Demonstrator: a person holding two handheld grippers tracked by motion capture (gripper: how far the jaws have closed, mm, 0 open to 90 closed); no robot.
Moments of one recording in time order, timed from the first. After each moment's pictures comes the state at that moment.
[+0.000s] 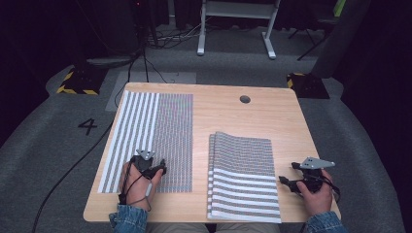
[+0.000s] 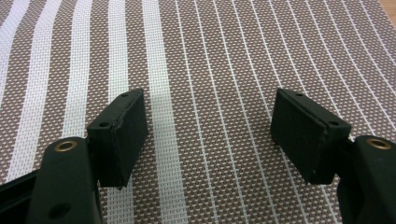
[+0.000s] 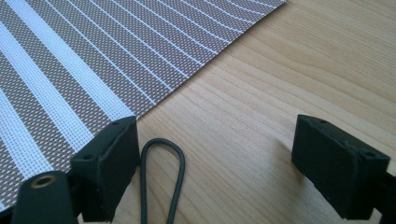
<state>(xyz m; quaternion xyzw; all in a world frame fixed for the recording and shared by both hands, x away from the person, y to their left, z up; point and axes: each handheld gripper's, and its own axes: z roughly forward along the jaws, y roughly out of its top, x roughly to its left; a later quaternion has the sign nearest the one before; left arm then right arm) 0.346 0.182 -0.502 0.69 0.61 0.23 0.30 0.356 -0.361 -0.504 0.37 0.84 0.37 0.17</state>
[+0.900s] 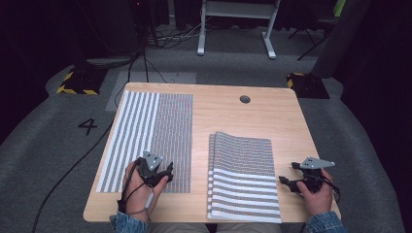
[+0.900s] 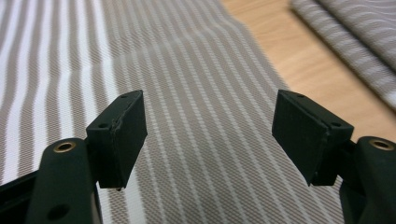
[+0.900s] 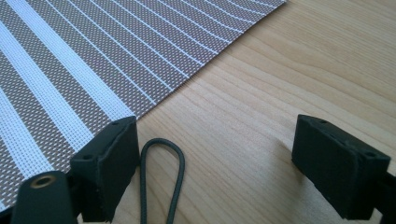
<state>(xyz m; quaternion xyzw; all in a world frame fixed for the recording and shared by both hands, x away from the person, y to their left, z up) 0.306 0.156 -0.451 0.74 0.51 0.26 0.34 0.356 -0.361 -0.504 0.37 0.84 0.37 0.16</state>
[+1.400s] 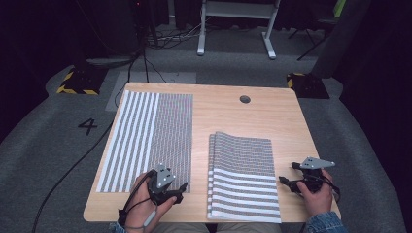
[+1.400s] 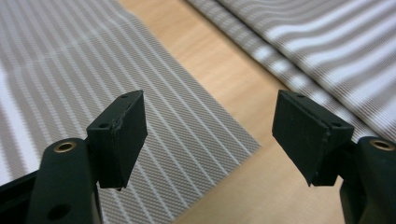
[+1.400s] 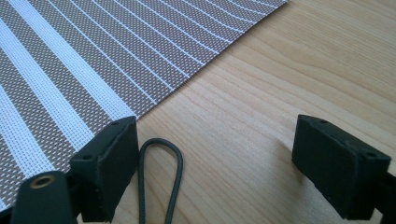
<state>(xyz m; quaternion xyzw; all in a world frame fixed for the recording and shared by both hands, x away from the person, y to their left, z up) 0.268 0.133 -0.444 0.82 0.40 0.18 0.37 0.356 -0.362 -0.504 0.37 0.84 0.37 0.16</state>
